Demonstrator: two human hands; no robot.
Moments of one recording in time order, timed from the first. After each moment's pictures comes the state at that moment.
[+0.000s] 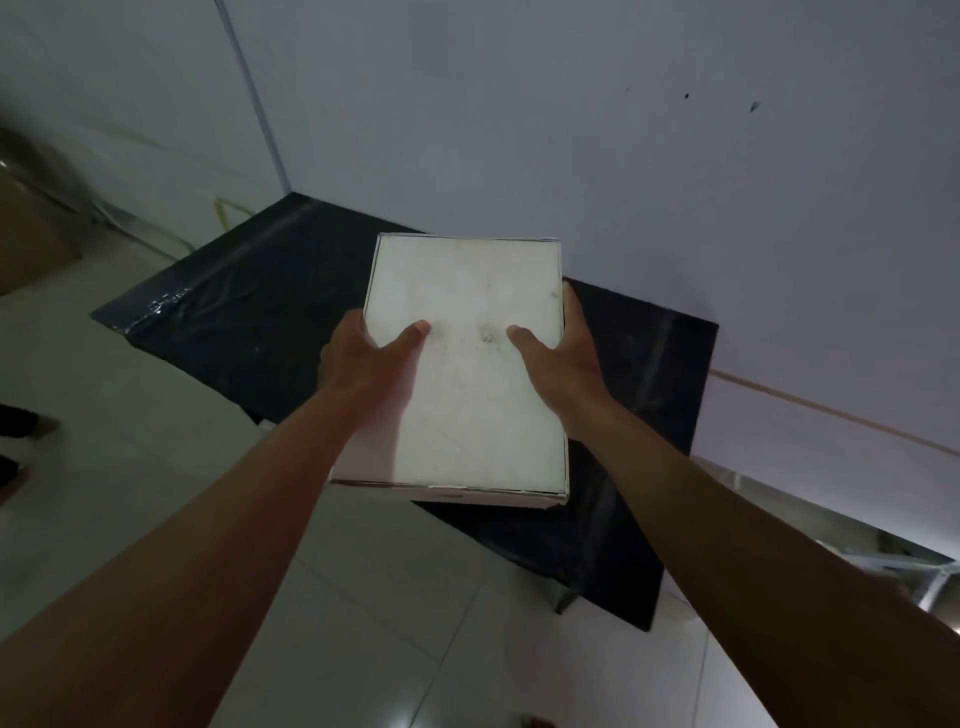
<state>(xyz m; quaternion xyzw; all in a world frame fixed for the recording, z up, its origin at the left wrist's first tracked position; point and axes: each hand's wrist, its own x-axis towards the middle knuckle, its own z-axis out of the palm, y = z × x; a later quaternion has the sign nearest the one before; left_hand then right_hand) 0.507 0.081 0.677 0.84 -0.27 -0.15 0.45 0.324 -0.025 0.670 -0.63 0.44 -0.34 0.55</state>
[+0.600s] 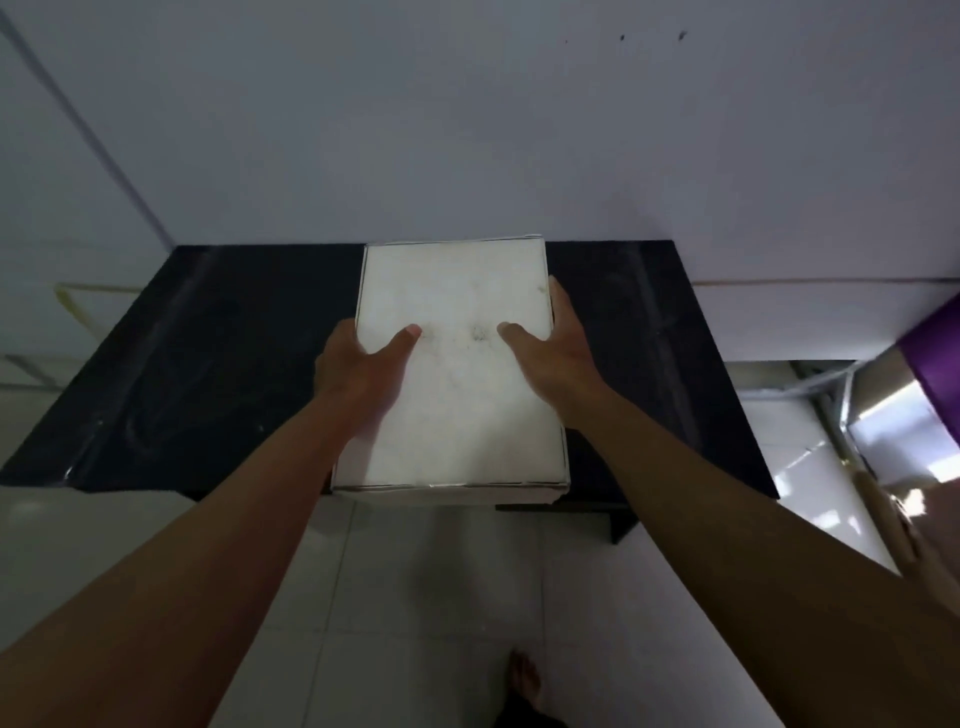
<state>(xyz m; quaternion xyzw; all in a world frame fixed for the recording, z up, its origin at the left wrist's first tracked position) 0.686 0.087 0.667 0.76 -0.42 -0.27 0.41 0.483 0.058 0.663 -0.52 0.57 -0.41 0.48</state>
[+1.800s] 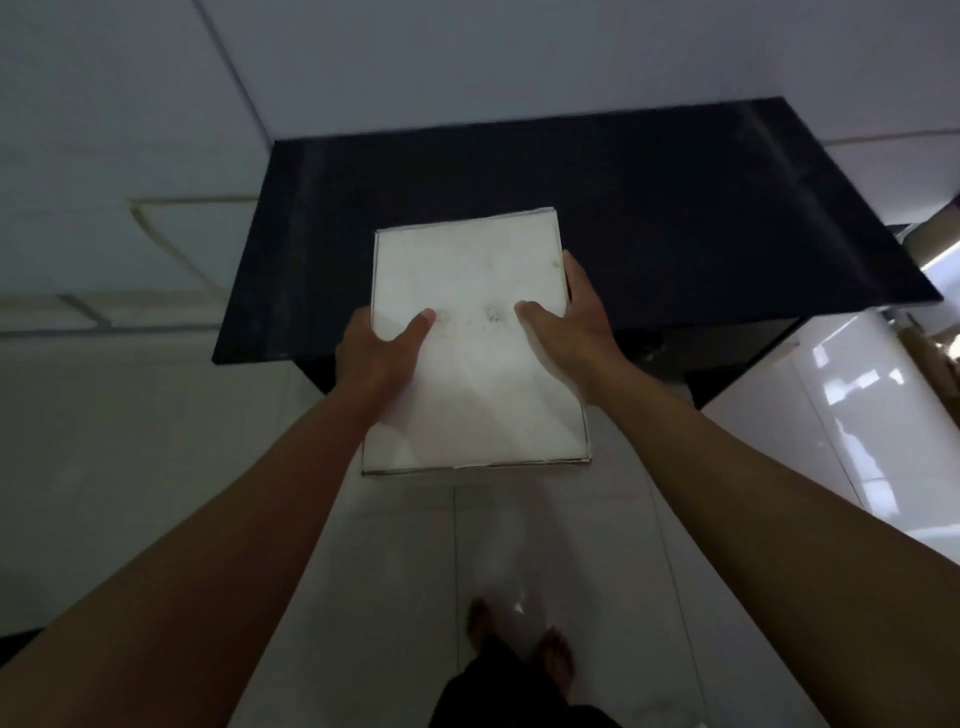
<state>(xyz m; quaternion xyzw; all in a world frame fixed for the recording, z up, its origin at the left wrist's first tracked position) 1.014 0.269 0.610 0.75 -0.43 -0.35 0.37 0.803 0.258 0.618 -0.48 0.62 -0.40 0.47</state>
